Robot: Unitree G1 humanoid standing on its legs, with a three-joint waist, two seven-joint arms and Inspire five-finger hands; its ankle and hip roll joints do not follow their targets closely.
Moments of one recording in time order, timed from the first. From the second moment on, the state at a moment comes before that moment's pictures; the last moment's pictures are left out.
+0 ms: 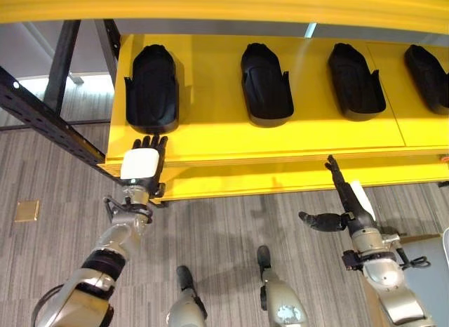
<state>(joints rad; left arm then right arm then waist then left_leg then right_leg) -0.48 0.65 -0.35 0.64 0.74 0.06 0.41 0.13 -0.52 0.07 -0.07 -0.07 -0.15 -0.14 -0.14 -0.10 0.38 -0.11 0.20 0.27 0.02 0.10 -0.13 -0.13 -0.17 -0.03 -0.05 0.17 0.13</state>
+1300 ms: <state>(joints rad) -0.57 0.65 -0.37 0.73 0.71 0.09 0.43 0.15 -0.53 0.11 -0.07 -0.07 -0.15 -0.14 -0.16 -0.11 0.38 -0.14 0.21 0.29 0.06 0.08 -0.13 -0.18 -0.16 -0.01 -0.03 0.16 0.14</state>
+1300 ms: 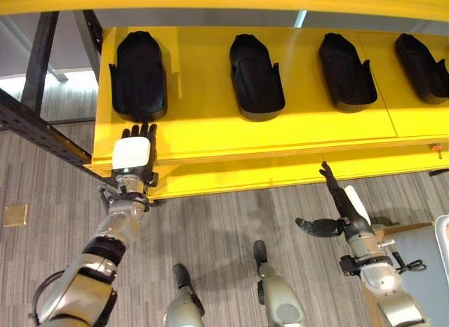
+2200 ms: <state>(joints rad) -0.20 0.61 -0.31 0.24 0.67 -0.05 0.31 -0.03 -0.59 0.17 0.00 -0.41 -0.09 -0.20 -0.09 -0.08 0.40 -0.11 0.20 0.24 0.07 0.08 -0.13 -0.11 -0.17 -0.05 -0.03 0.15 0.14</state>
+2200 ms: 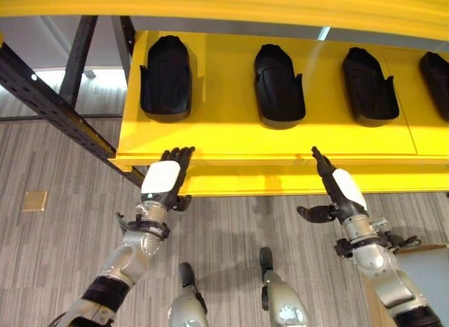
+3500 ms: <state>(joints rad) -0.08 0.61 -0.36 0.26 0.63 -0.07 0.18 -0.34 -0.59 0.27 0.25 -0.63 0.00 -0.23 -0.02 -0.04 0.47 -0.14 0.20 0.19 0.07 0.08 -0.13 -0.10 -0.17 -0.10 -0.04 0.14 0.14</state>
